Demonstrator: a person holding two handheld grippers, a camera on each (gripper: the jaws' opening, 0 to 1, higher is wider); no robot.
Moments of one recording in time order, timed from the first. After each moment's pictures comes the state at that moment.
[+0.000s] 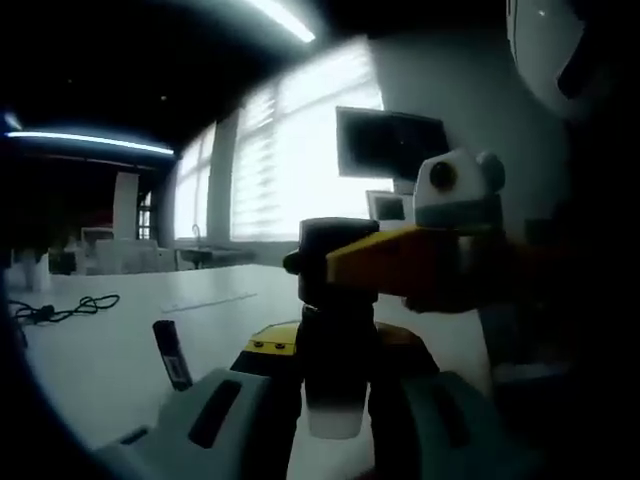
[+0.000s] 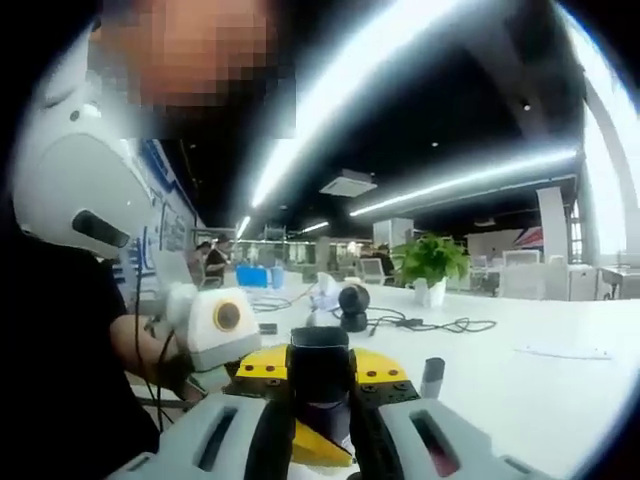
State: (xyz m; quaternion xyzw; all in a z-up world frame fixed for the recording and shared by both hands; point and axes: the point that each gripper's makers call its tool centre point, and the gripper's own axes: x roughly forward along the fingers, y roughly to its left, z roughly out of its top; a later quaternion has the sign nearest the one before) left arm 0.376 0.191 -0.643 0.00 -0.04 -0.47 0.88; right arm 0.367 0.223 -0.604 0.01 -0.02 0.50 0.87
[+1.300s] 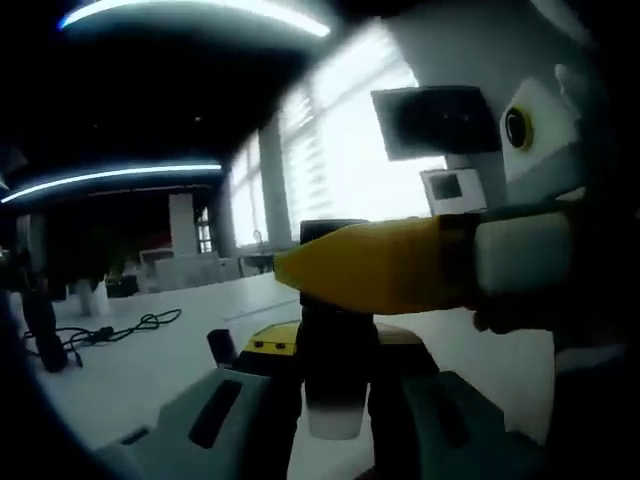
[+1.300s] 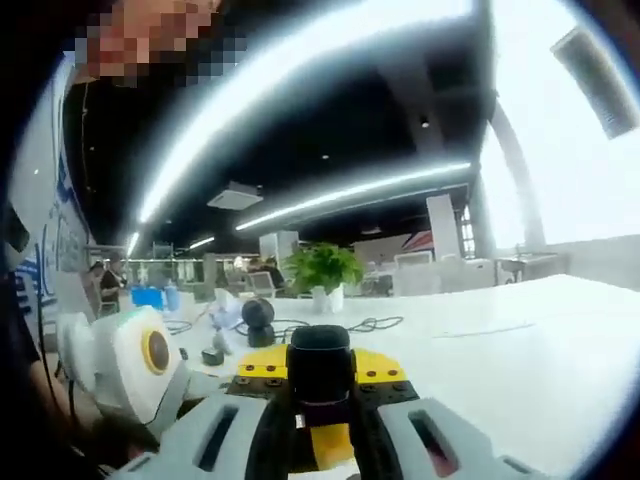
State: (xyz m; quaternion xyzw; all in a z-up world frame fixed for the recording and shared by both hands) left arm 0.404 0.203 -0.644 0.07 -0.06 -0.34 0.94; right arm 0.392 0.205 -0.607 0.06 -0.03 0.26 0.96
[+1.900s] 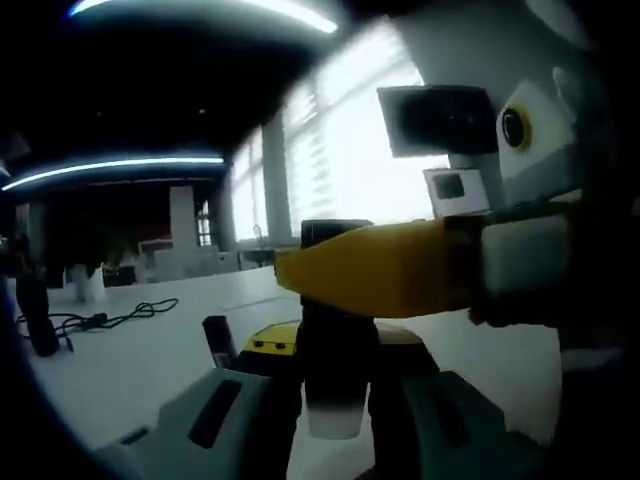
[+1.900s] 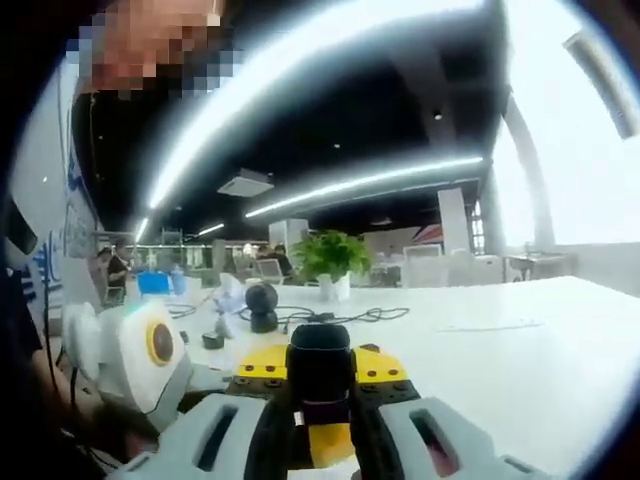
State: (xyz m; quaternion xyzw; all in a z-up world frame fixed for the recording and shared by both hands) left arm 0.416 0.202 -0.660 0.04 -0.05 -0.34 0.94; right arm 0.401 0.211 -0.622 0.03 -0.01 0.28 0.96
